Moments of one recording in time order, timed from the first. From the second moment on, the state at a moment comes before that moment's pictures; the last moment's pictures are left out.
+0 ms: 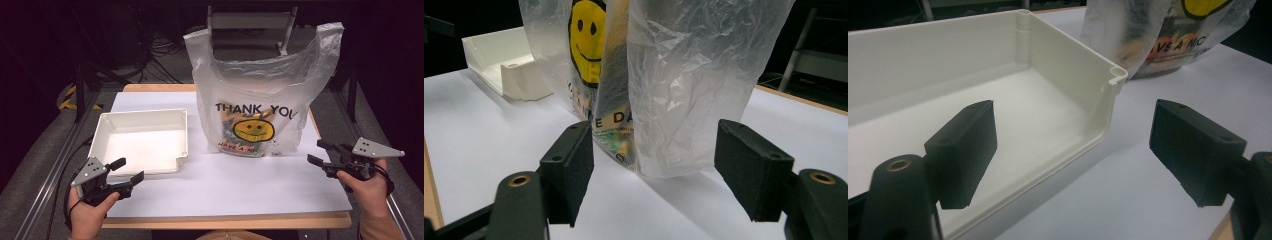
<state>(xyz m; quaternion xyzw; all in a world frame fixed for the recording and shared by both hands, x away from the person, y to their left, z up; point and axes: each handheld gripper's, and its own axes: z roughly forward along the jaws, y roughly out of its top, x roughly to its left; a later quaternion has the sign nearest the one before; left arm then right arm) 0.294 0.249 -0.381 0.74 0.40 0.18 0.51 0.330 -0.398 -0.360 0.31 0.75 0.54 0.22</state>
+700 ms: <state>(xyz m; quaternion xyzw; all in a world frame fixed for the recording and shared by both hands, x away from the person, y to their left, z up) 0.335 0.168 -0.336 0.76 0.33 0.17 0.54 0.330 -0.400 -0.362 0.32 0.75 0.55 0.21</state>
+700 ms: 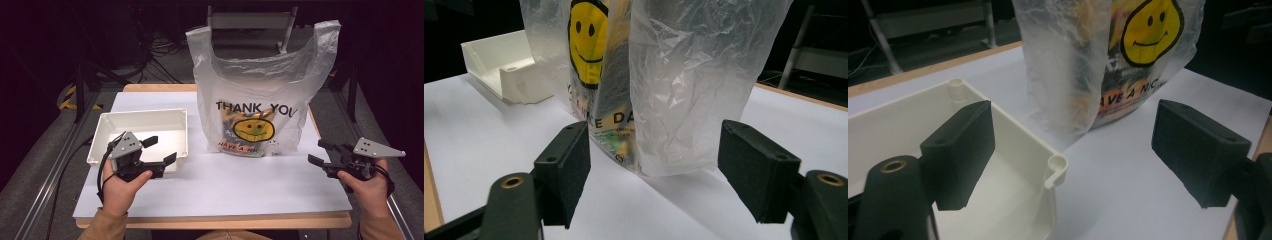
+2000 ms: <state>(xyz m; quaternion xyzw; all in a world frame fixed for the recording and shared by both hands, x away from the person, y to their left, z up) 0.406 0.074 -0.344 0.74 0.31 0.18 0.56 0.334 -0.397 -0.368 0.32 0.75 0.54 0.20</state>
